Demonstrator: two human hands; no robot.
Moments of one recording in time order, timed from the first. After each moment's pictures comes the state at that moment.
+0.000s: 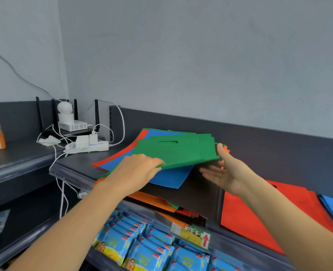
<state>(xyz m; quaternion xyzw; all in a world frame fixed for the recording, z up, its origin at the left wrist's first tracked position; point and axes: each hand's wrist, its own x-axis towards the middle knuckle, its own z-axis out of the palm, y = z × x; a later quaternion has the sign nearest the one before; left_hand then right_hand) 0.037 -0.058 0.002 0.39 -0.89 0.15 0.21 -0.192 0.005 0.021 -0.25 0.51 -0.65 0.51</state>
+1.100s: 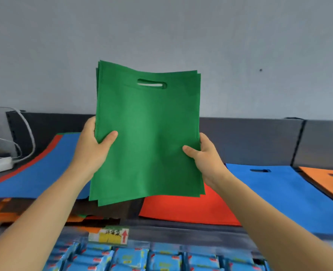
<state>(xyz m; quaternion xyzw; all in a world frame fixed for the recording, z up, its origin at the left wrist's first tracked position) -0.092 -0.034 0.039 0.32 -0.70 -0.28 0.57 -0.302 0.092 0.017 -0.43 0.54 -0.69 0.23</state>
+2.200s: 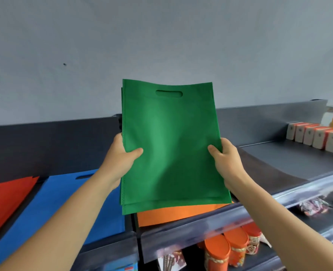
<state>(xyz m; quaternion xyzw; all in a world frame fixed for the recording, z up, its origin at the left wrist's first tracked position) -0.588 0.309 0.017 0.17 -0.76 -0.52 0.35 -0.738 0.509 -0.006 -0.22 0.72 -0.66 -0.05</state>
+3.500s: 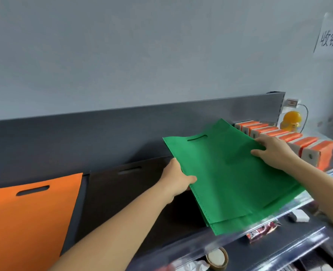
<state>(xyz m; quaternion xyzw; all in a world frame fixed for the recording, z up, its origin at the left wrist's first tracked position) -1.000 0.599 -0.061 0.18 -0.81 -0.55 0.07 -1.131 0.831 -0.001 -0.19 0.94 -0.25 -0.09</state>
